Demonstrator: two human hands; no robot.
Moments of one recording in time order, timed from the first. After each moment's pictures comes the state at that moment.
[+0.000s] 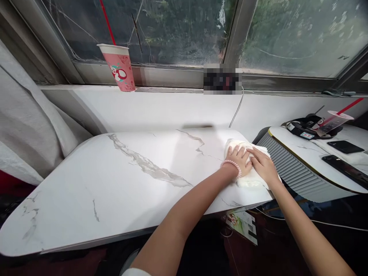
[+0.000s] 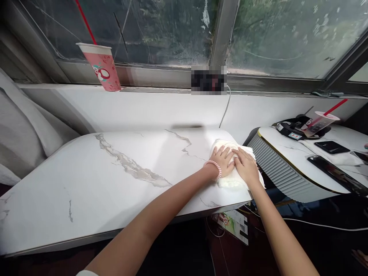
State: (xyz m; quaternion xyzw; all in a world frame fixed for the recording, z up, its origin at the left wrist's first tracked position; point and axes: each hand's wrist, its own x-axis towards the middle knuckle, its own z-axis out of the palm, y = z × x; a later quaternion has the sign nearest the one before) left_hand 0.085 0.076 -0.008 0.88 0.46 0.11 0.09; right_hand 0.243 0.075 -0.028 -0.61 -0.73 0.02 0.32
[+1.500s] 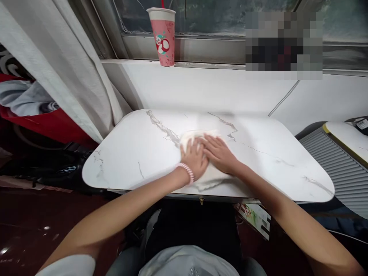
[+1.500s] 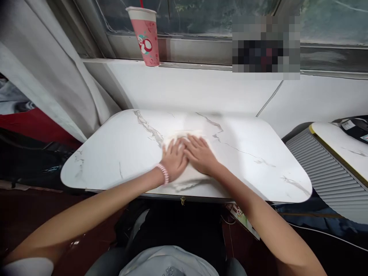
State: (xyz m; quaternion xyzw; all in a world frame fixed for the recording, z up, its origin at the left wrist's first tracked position) left_hand -0.137 -0.055 -0.001 0.68 0.72 0.07 0.10; right_hand -0.002 0.027 -0.013 -0.31 -0.93 0.15 0.14
